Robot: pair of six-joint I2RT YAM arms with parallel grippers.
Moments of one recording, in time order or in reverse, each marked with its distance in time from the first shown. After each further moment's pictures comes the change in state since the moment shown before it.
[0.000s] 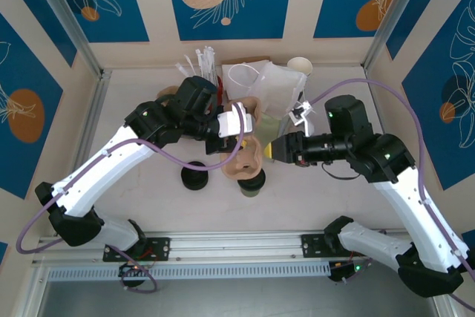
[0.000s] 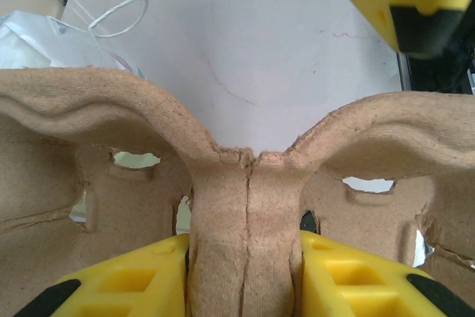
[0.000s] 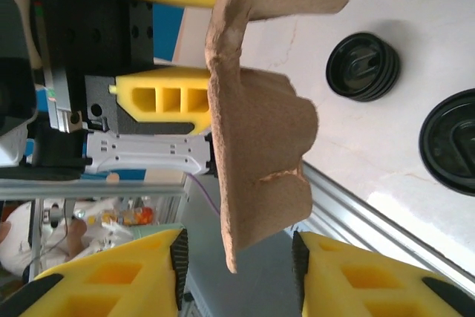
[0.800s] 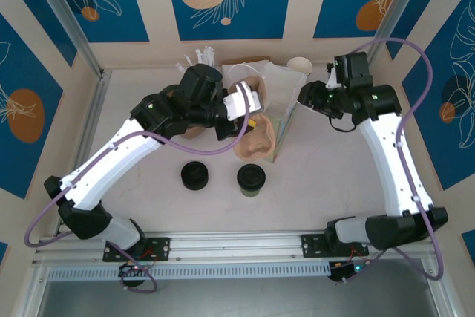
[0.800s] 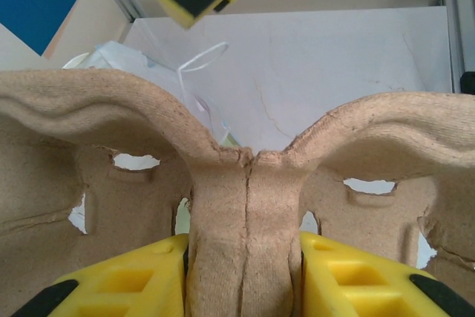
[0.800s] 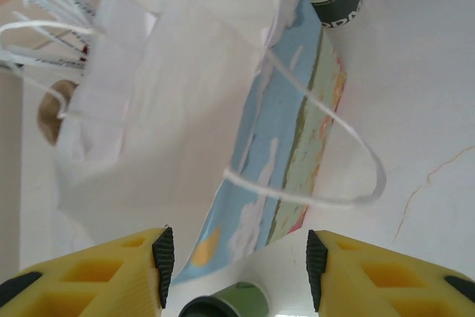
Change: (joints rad) left arm 0.001 0.085 0.126 0.091 -0.085 -0.136; right arm -0.367 0.380 0.255 -0.077 0.513 -0.167
